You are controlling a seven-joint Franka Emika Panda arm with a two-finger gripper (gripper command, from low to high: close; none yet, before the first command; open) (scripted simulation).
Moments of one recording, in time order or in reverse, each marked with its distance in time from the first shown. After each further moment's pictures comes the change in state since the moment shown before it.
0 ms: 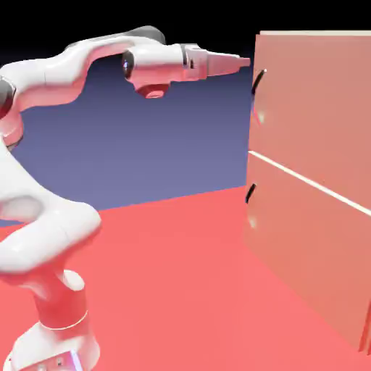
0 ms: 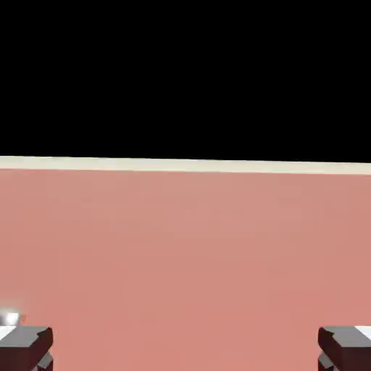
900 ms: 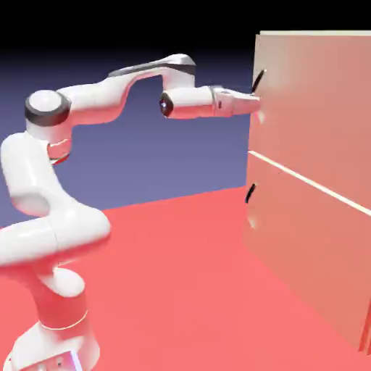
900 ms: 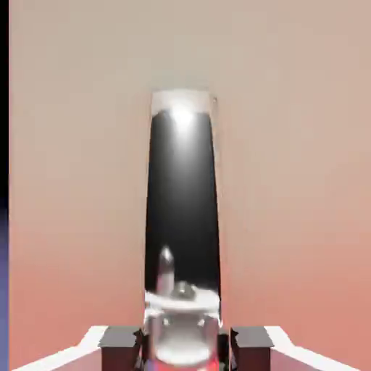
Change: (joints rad) arm -0.348 -0.100 0.329 0.232 0.603 -0.073 -0.364
